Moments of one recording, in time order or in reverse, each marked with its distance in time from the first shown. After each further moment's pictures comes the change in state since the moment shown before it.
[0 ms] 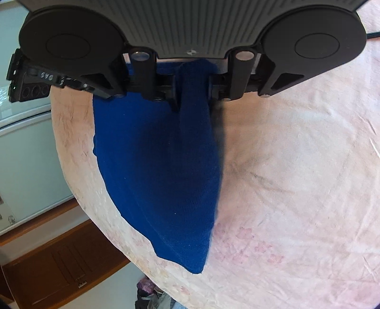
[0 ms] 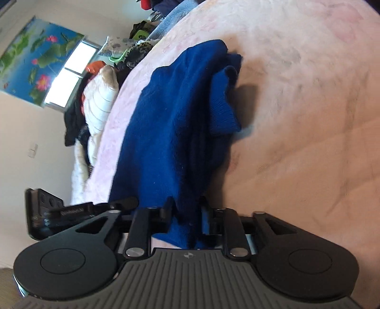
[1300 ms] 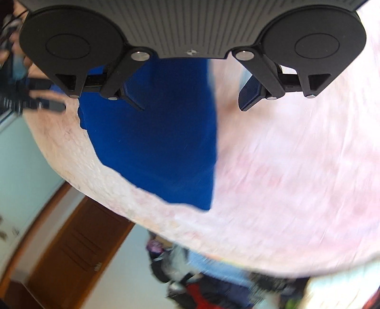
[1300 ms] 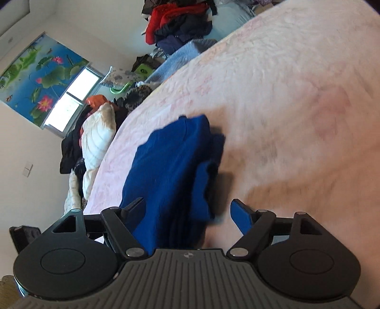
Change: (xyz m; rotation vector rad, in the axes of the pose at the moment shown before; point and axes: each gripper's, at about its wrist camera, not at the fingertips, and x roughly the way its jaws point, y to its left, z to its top) left arm -0.010 -0.014 -0.005 0.127 -0.254 0.109; right arm -0.026 -0.011 0.041 -0.059 -0.174 -0.042
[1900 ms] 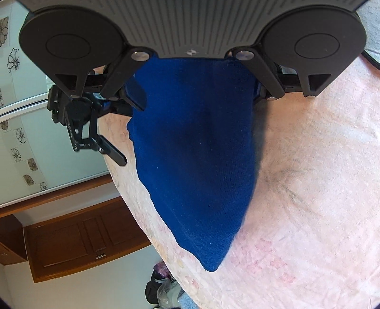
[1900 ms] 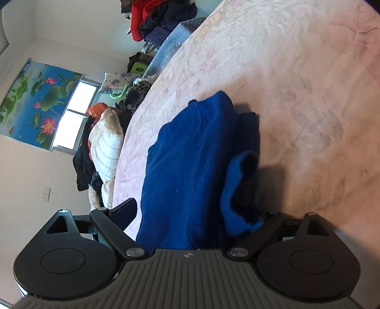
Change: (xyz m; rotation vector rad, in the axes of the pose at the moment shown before) left arm 0.022 0.022 -0.022 -0.329 0.187 -0.350; right arm 0.062 0.012 0.021 0.203 0.023 0.080
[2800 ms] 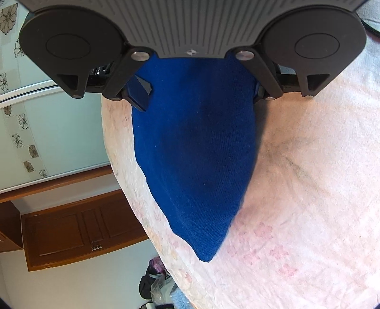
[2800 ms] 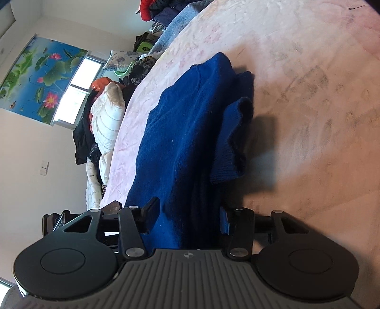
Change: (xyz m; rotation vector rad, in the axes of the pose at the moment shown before) left arm -0.003 0.010 0.023 -0.051 -0.005 -0.016; right arm -0.013 -0.007 -0.037 -0.086 0.122 0.000
